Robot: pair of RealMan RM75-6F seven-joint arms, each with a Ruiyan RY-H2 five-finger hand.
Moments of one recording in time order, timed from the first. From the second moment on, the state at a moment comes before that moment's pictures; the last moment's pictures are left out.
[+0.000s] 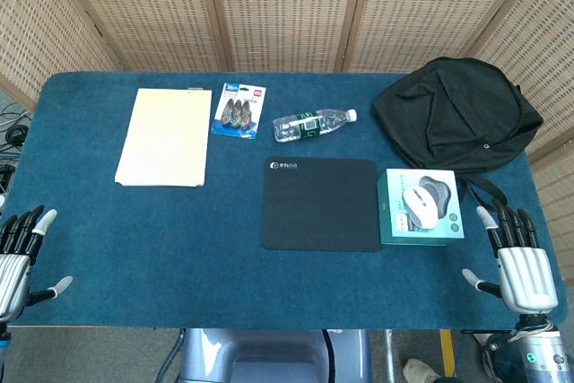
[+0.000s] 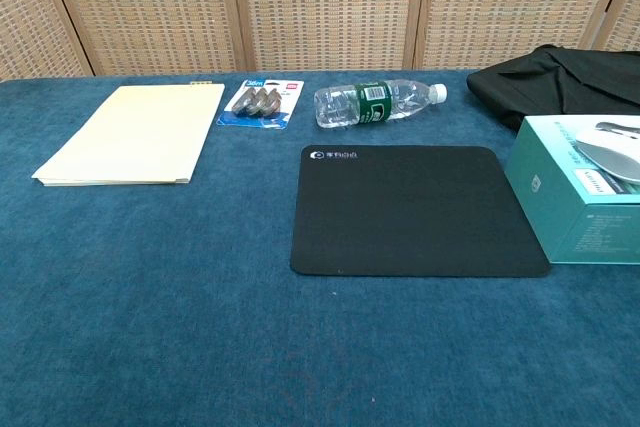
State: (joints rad) left arm -0.03 -1.14 0.00 -1.65 1.58 1.56 0.06; right arm 0.08 -1.18 0.08 -1.64 -1.54 1.53 -0.16
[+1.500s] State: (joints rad) left arm -0.04 -1.11 -0.04 -1.67 1.49 1.52 0.02; right arm 0.37 -1.32 0.20 -1.30 -1.33 1.18 -0.19
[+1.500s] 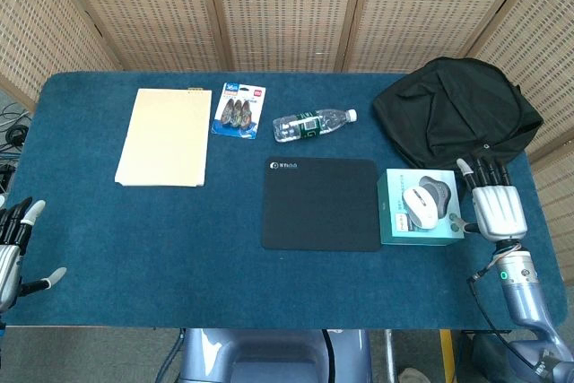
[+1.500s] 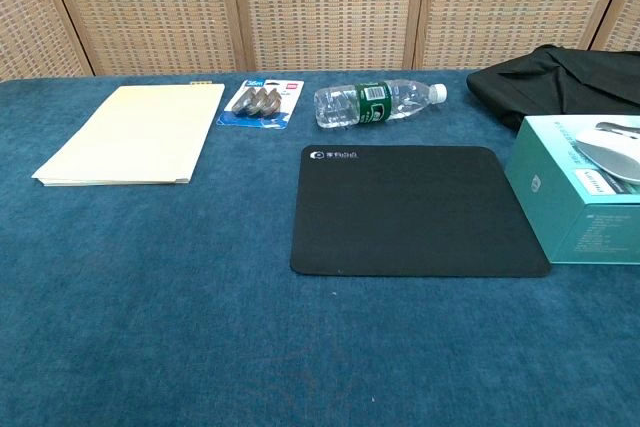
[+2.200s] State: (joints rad) left arm -0.05 -1.10 -0.04 -1.67 1.49 1.51 0.00; right arm 0.51 -1.39 0.23 -1.45 -1.23 1.09 -0.43
